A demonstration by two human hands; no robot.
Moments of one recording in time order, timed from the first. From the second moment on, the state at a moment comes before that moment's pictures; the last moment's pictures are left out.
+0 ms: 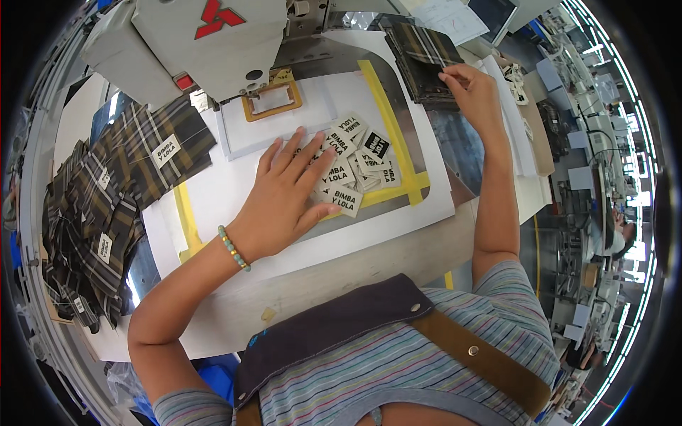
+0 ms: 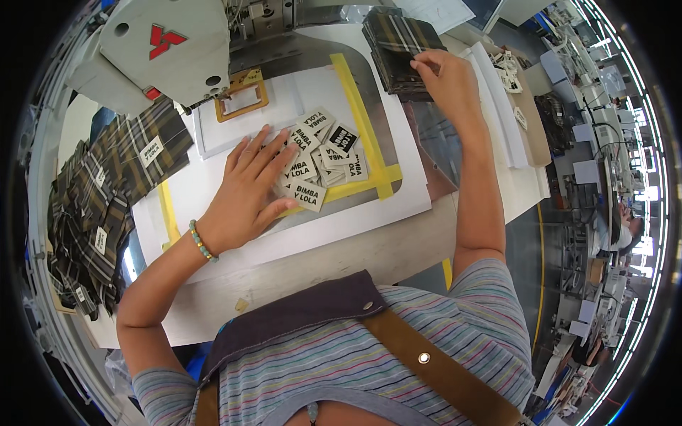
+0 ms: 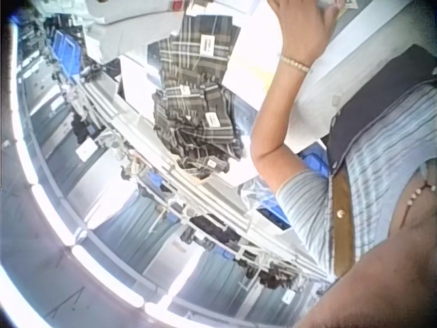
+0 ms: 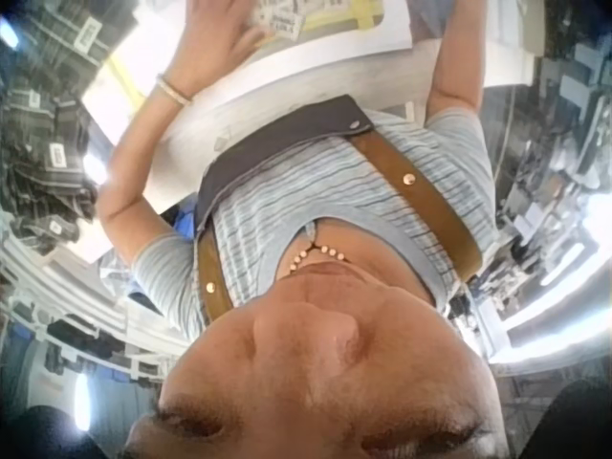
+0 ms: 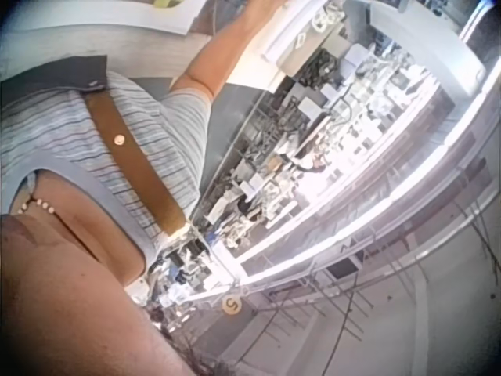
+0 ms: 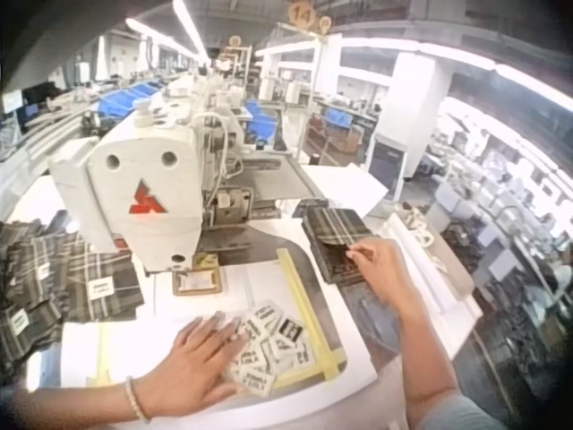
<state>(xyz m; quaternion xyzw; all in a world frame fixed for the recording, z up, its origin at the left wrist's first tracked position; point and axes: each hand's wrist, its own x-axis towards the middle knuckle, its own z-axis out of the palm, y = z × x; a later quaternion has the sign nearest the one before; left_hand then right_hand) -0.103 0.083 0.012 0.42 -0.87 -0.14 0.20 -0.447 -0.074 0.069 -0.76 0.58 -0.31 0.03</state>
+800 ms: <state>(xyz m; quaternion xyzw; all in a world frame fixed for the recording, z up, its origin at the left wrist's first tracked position) -0.118 -0.004 0.006 0.38 -0.83 0.07 0.39 -0.372 -0.021 0.040 -0.90 0.32 -0.25 -0.14</state>
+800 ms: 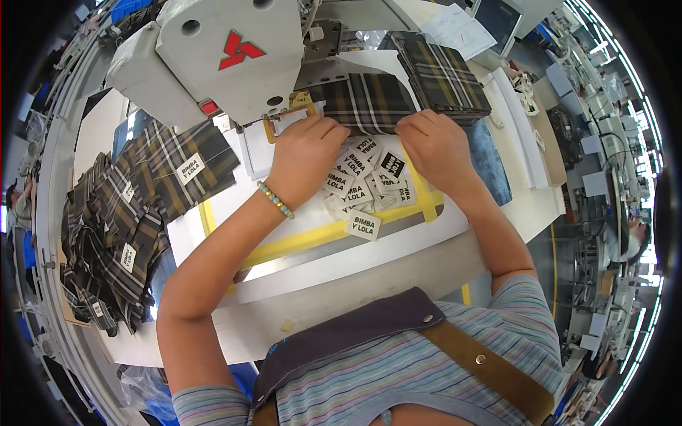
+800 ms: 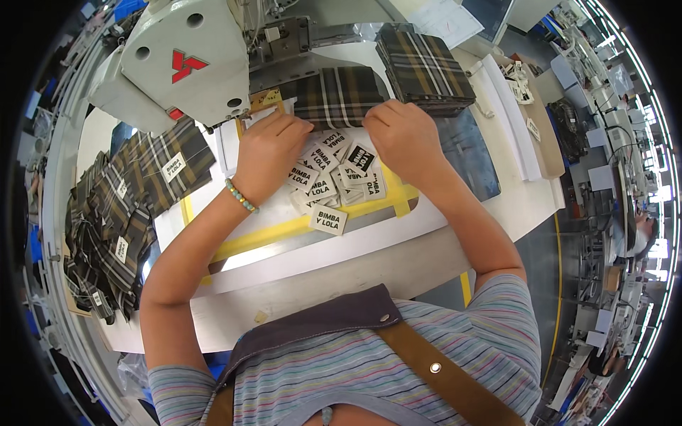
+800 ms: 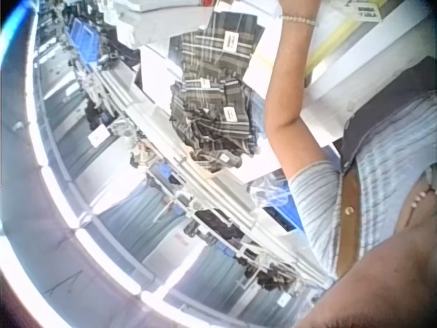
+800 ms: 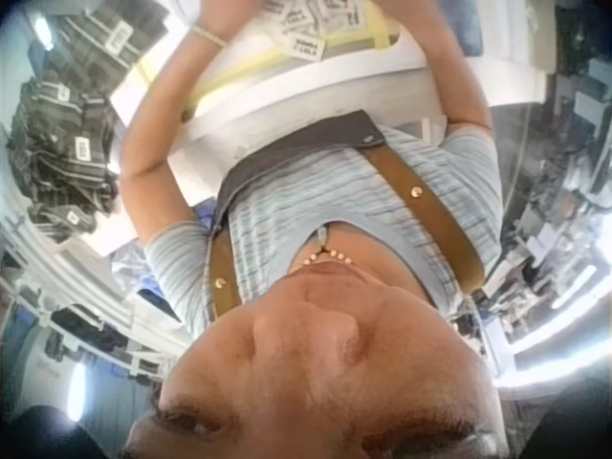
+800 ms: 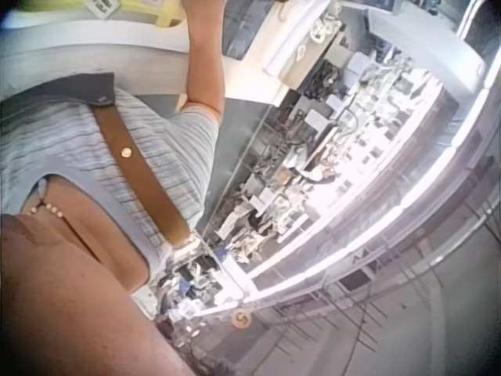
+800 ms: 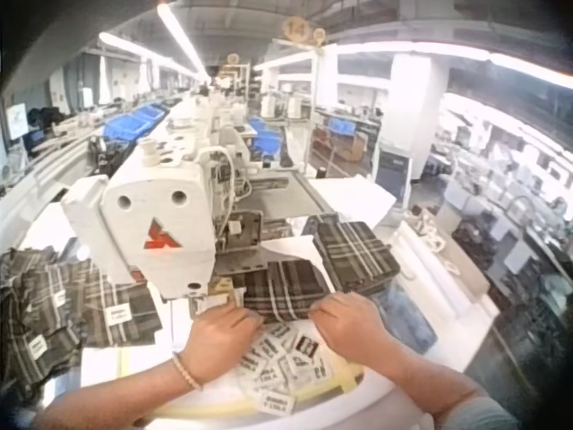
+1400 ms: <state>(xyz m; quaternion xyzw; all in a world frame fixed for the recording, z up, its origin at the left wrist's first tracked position) -0.016 0.042 0.012 0.42 -0.87 0.21 0.17 -0.307 -0.049 0.033 -0.95 0.24 -0.21 0.02</state>
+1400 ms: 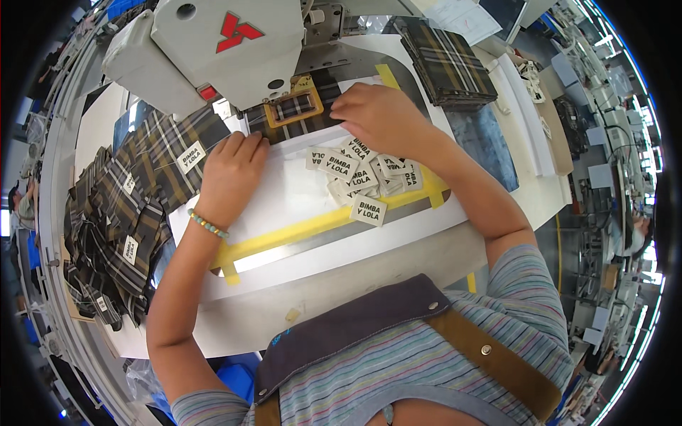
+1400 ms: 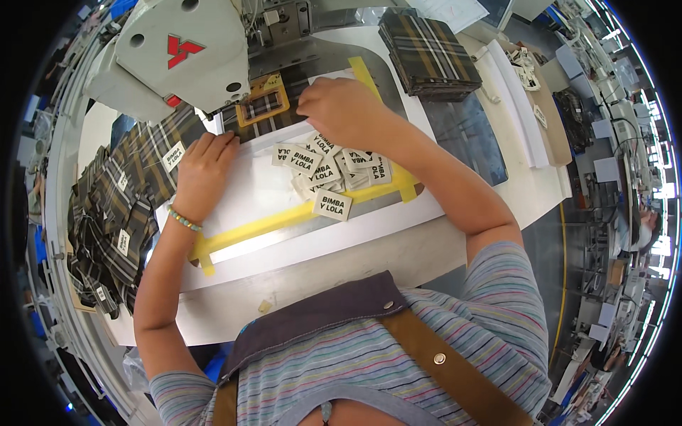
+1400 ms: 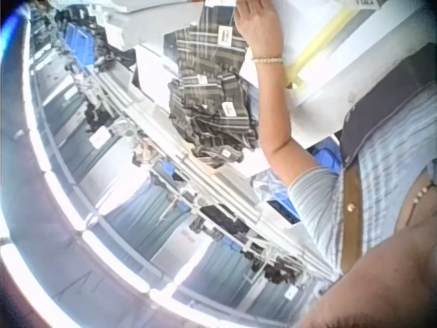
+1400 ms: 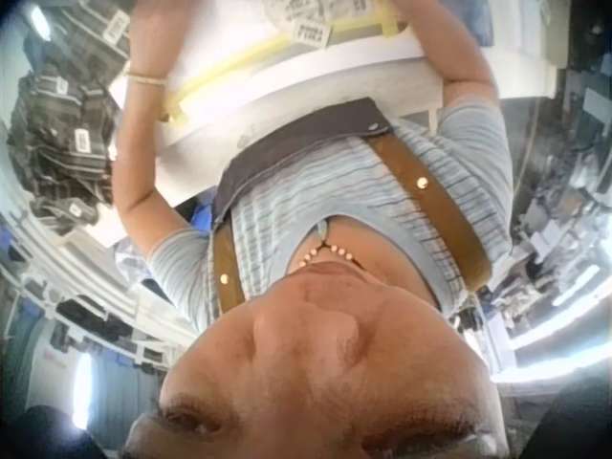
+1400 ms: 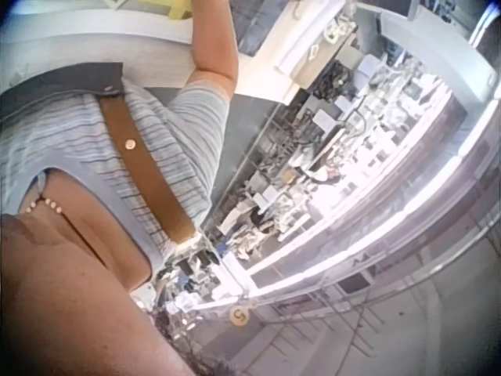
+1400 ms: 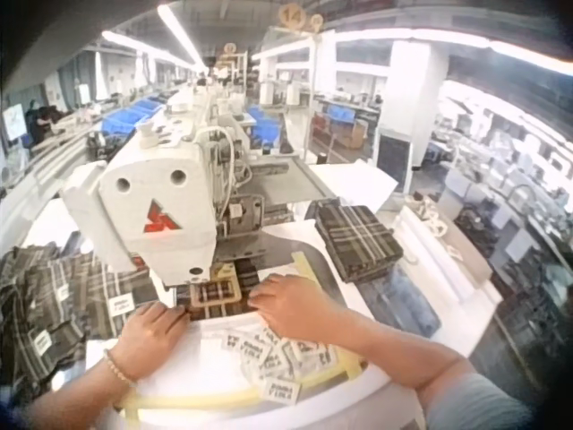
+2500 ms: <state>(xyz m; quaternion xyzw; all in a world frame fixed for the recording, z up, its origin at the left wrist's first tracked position) -0.007 0.085 0.016 0.48 -0.84 -0.03 0.26 -0.346 -0.026 0.019 -0.94 0.29 -0.15 0.08</state>
